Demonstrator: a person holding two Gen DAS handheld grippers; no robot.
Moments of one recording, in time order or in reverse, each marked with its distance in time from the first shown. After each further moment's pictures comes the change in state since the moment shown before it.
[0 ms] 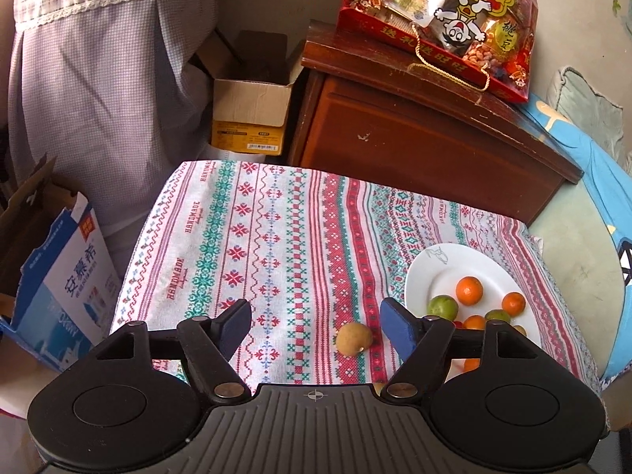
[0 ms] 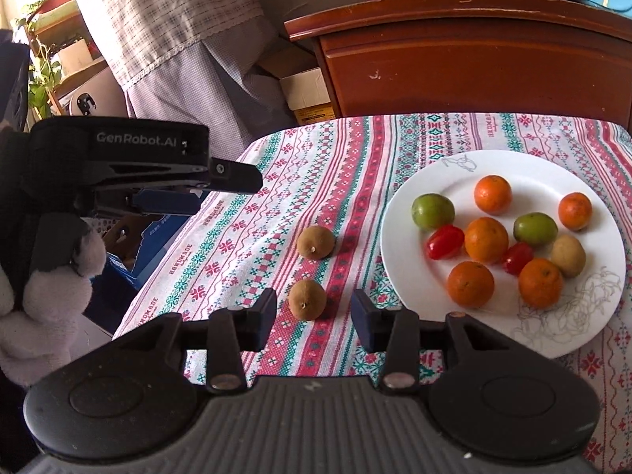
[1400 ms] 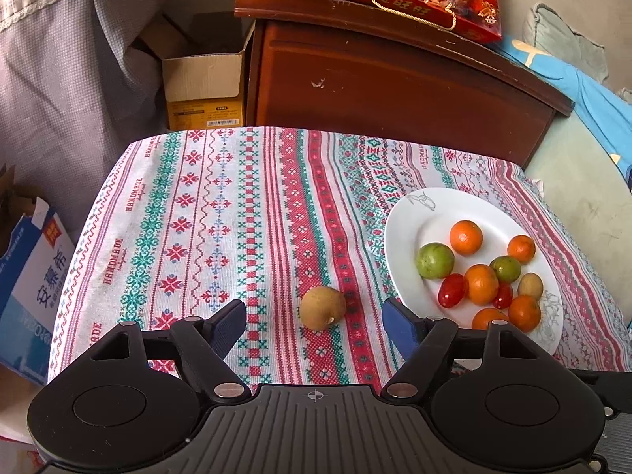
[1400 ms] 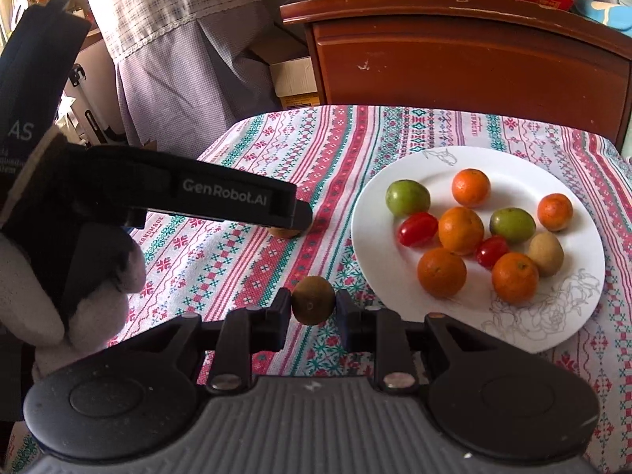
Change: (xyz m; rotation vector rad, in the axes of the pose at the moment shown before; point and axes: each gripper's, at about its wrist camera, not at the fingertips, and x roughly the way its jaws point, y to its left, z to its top) left arm 0.044 -0.035 -0.029 0.143 0.044 -0.014; right arm -0.002 -0.015 -0.007 -0.046 0.016 -0.074
